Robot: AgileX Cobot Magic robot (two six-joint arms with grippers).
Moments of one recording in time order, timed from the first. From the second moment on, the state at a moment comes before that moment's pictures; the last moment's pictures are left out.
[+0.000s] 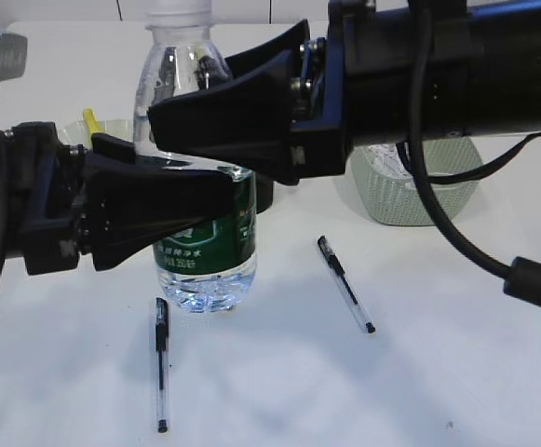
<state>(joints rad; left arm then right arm) -0.37 1.37 -0.58 1.14 -1.09 -1.16 0.47 1.43 -1.02 1.66 0.86 -1.79</state>
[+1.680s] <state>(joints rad) 0.05 1.37 -0.58 1.31 -0.95 -1.15 0.37 1.43 -1.08 -0.02 0.90 -0.09</state>
